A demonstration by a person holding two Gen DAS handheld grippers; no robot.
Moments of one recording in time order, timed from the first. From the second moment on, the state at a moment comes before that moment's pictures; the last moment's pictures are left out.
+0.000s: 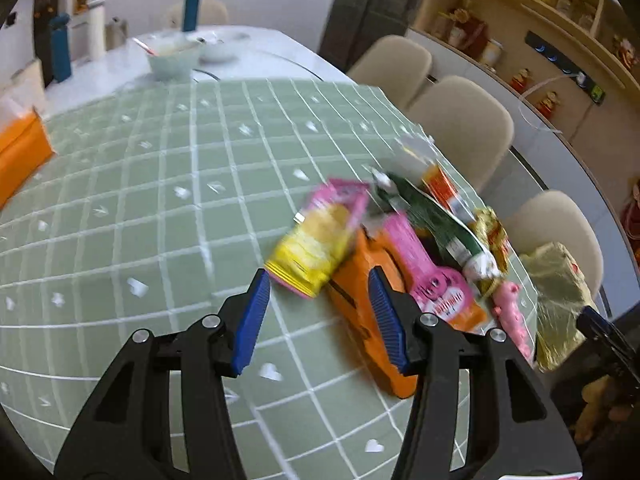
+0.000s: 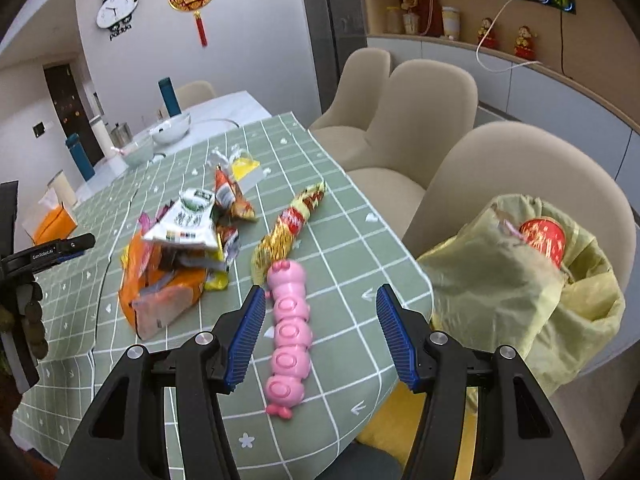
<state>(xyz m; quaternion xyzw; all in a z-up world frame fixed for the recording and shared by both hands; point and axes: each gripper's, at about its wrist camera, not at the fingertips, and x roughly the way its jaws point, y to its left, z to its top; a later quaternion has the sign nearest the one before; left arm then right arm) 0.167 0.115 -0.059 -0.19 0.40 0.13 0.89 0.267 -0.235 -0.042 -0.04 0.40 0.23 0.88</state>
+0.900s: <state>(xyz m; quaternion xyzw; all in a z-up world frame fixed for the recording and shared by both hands) 0.231 0.141 -0.121 -0.17 0.47 0.13 0.86 0.282 -0.216 -0.065 -0.10 0.44 0.24 0.86</state>
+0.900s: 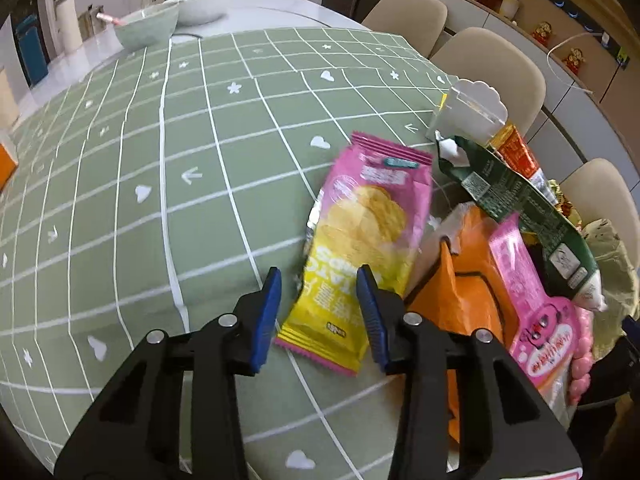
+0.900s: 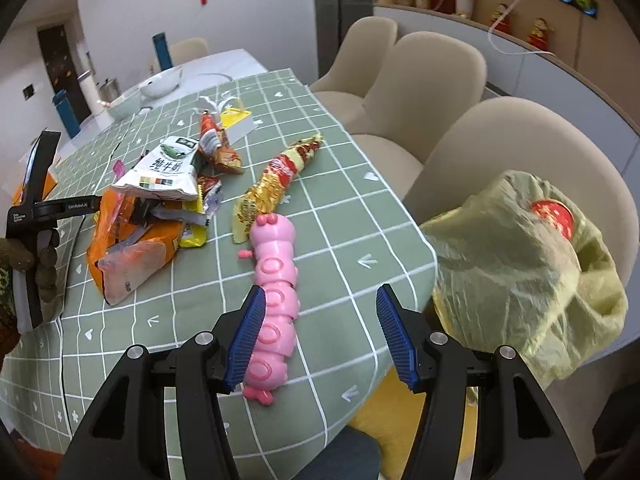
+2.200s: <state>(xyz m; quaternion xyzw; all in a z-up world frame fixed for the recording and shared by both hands) 0.220 0.143 -0.118 -0.23 0.44 0.13 0.86 0.332 -0.174 -0.035 0.01 0.41 0.33 0.85</state>
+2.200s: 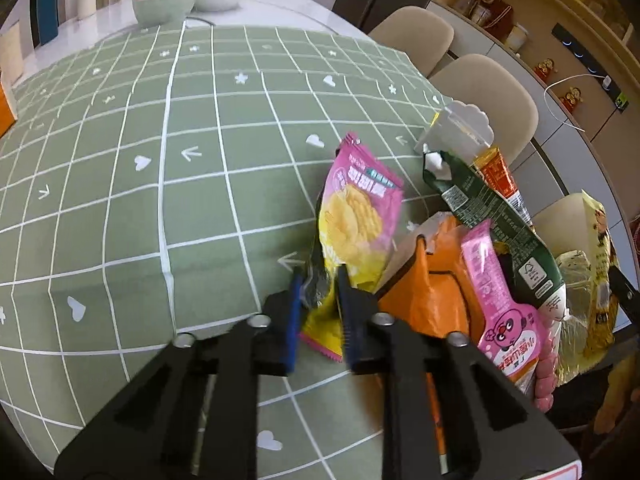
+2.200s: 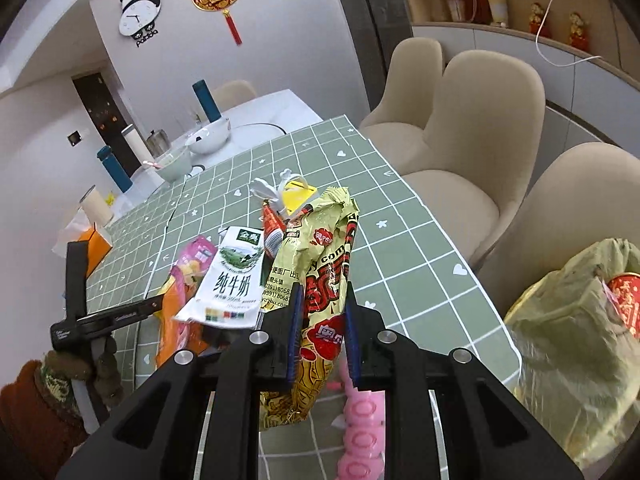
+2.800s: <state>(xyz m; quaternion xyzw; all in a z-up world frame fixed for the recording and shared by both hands) 0.211 0.110 0.022 -0.19 0.33 0.10 0.92 0.304 -0.227 0.017 0.01 0.34 0.30 0.89</state>
